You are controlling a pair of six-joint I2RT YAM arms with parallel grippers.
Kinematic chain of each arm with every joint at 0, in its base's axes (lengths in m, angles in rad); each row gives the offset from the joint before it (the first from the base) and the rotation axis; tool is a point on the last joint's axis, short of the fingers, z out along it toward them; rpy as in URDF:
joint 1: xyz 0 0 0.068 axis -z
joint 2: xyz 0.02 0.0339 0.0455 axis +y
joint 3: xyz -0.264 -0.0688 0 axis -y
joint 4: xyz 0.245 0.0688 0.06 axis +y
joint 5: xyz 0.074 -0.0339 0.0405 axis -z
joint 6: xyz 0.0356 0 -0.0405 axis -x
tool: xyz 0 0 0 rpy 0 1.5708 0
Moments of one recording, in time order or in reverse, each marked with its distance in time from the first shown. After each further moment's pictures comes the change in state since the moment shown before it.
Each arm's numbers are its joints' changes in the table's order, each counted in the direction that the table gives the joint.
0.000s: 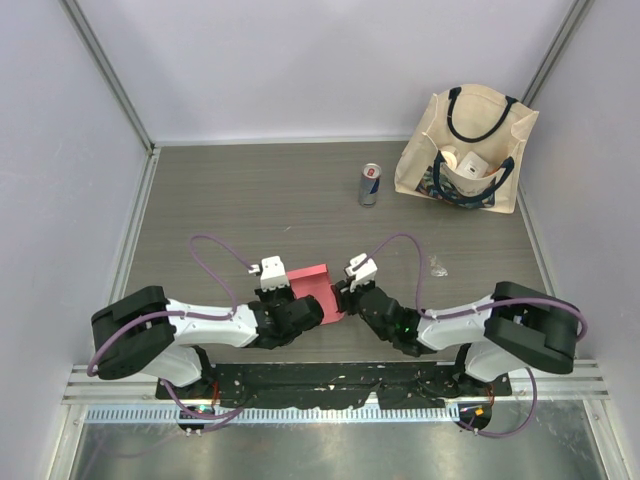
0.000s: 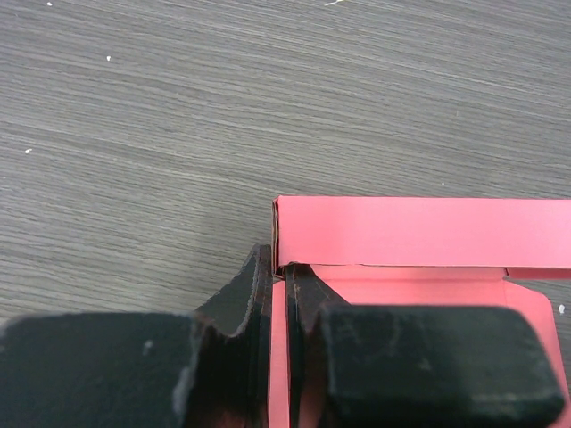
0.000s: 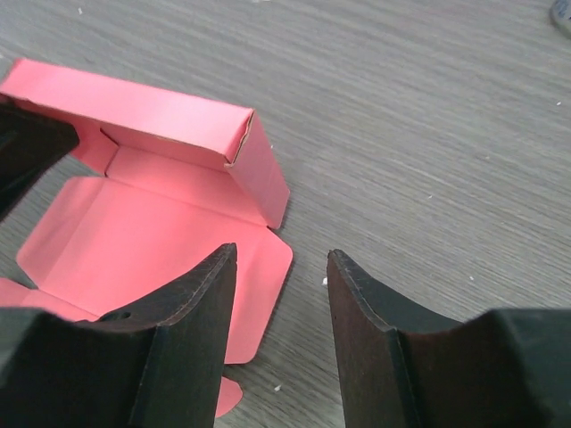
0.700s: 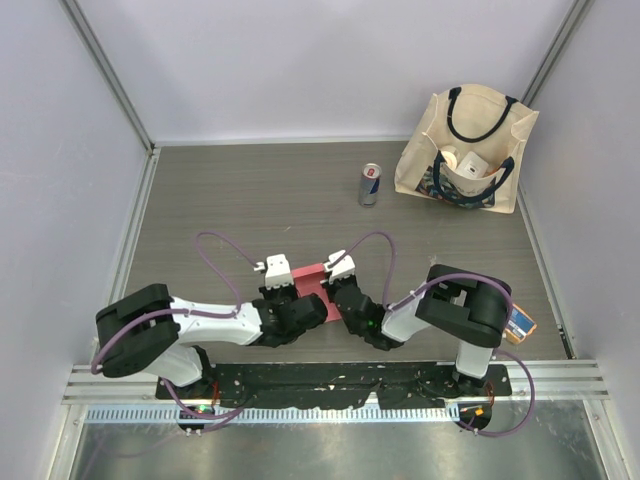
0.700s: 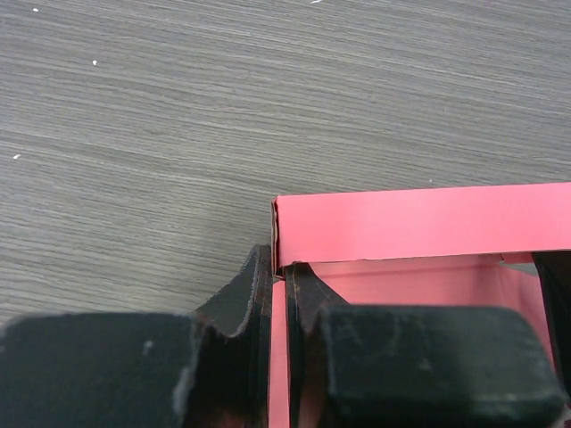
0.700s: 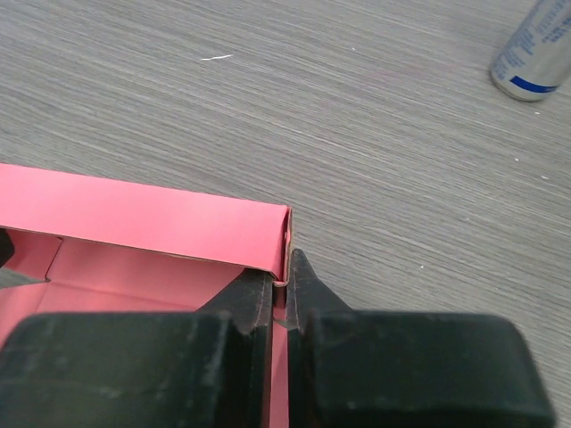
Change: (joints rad) left arm 0.000 0.019 0.031 0.015 0.009 -0.019; right arm -0.006 0.385 0.179 -0.284 0.182 0.146
